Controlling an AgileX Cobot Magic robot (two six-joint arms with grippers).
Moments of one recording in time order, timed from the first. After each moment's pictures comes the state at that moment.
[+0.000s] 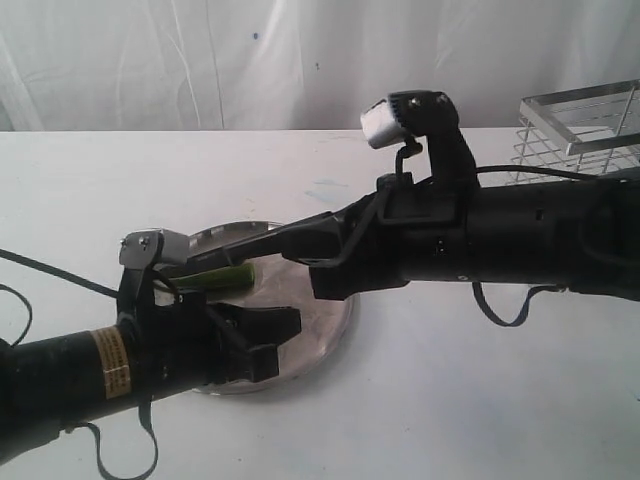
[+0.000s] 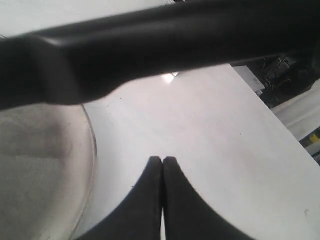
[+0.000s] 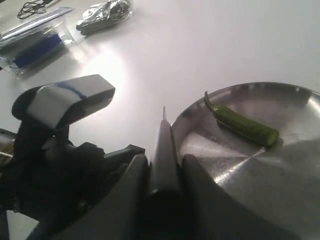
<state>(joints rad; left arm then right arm) -0.59 1.58 -0.41 0.41 -0.83 -0.82 0.51 1.40 -0.74 1.74 0.60 -1.69</state>
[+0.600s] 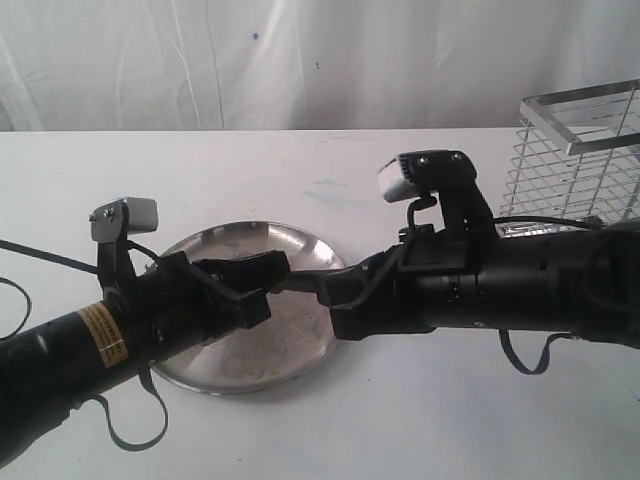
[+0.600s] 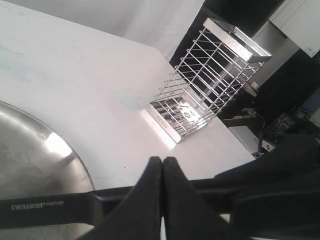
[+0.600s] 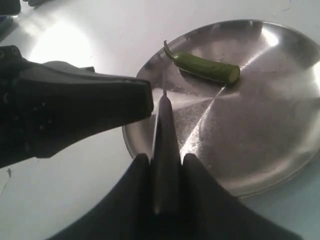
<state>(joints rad) -0.59 1.59 -0.41 0.21 -1.00 -0.71 0.51 1.40 -0.63 1.74 0.49 -1.64</state>
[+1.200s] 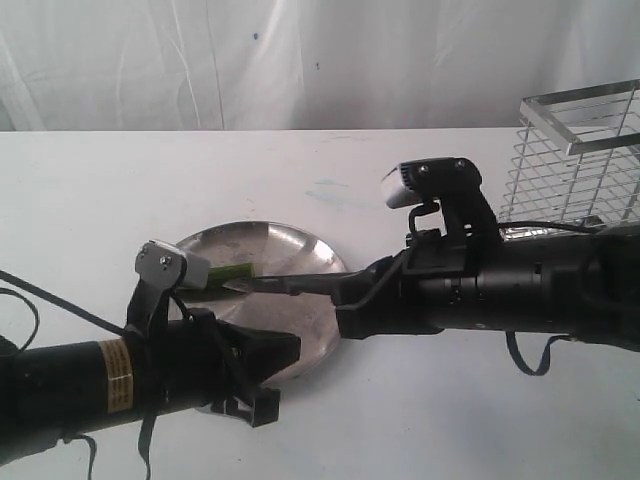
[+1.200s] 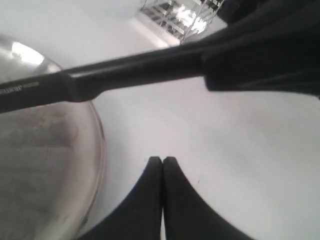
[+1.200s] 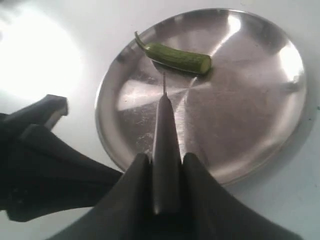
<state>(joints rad) -0.59 1.59 -0.41 0.50 -0.77 -0.71 0.51 1.42 -0.63 1.74 0.42 -1.64</state>
